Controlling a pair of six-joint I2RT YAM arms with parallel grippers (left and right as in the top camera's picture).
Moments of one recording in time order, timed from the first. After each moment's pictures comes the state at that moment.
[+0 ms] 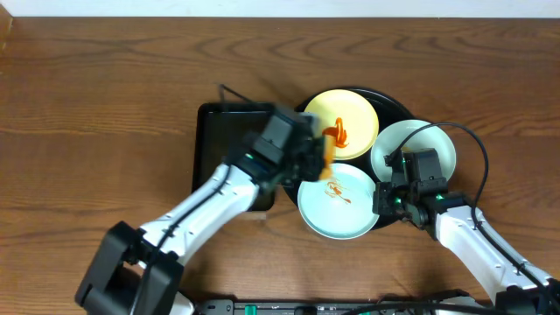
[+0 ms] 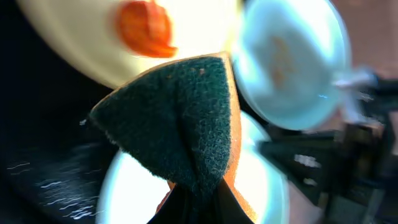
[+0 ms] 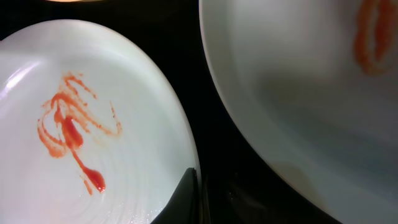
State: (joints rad) left arm -0.63 1.61 1.00 -0.28 0.36 -0.55; right arm 0.20 1.35 0.55 -0.36 -0.23 0.27
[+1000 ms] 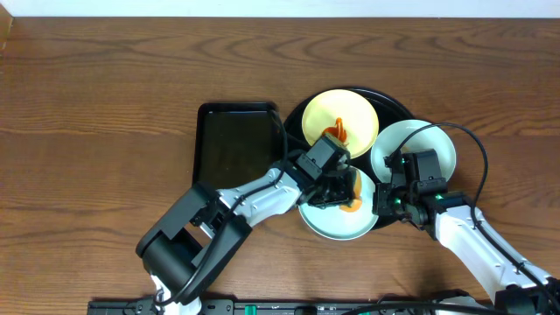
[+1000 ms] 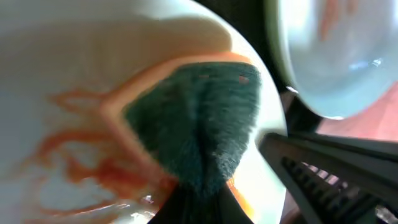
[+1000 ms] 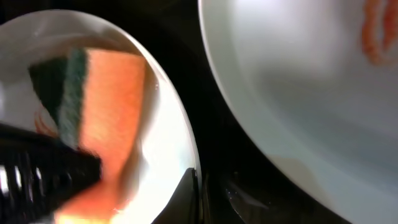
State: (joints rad) left arm -0.78 1.90 1.03 -0.15 0.46 -0.91; right arm 0.20 1.35 0.55 -0.36 -0.23 0.27
